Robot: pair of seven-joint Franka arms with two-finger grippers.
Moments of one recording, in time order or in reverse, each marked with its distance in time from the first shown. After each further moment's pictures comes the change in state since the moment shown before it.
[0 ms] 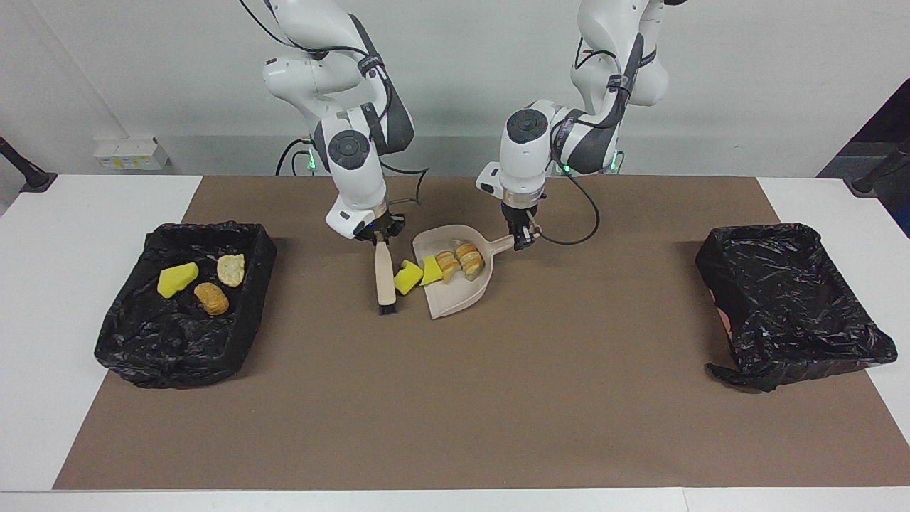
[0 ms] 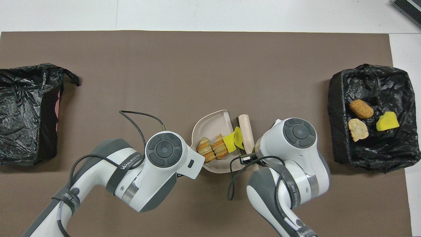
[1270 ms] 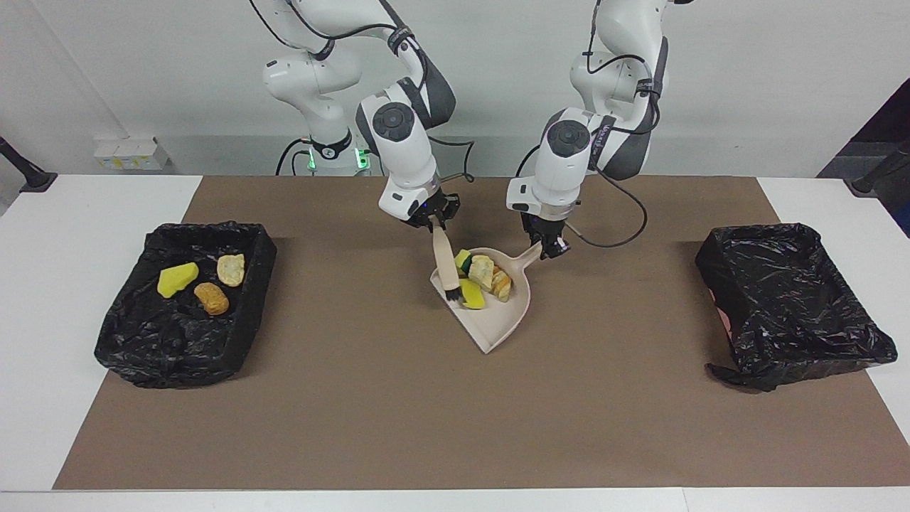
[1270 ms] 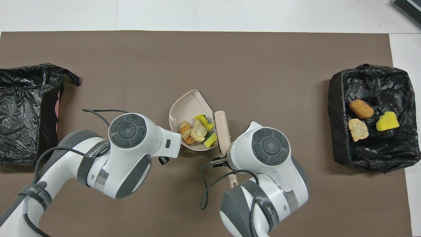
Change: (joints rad) left arm 0.121 -0.027 0.008 0.002 -0.041 -0.014 -0.107; right arm 0.086 -0.010 0.059 0.116 -0.068 -0.004 0.199
